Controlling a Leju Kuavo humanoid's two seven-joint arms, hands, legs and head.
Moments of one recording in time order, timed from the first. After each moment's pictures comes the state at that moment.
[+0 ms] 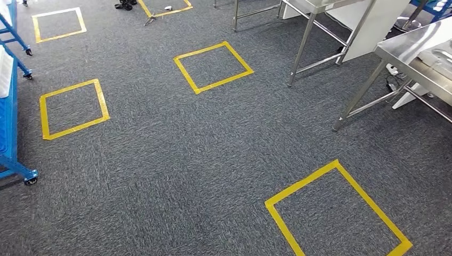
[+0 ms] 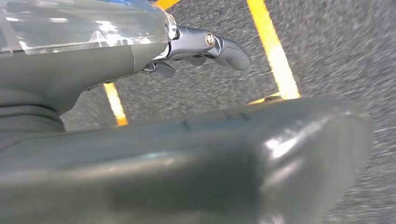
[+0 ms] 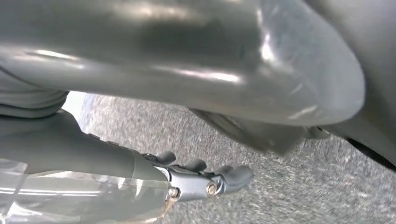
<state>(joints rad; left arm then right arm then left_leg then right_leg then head) -0.09 -0.02 1.24 -0.22 -1.08 0.03 -0.32 -0.09 0.13 -0.78 -0.20 1.52 0.01 -0.03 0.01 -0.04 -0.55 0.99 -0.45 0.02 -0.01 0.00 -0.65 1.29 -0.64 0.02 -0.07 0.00</state>
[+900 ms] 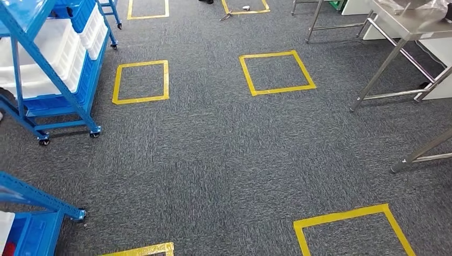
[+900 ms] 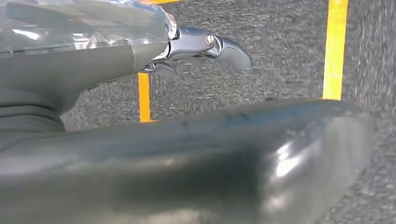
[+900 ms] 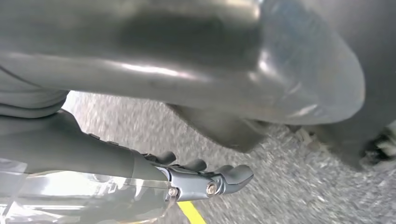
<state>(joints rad) -0.07 -0.03 1.25 -0.22 -1.07 0.05 -0.34 -0.10 0.14 -0.76 -0.20 1.54 0.01 -0.02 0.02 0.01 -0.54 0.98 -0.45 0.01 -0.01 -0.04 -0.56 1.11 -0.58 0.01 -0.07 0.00</state>
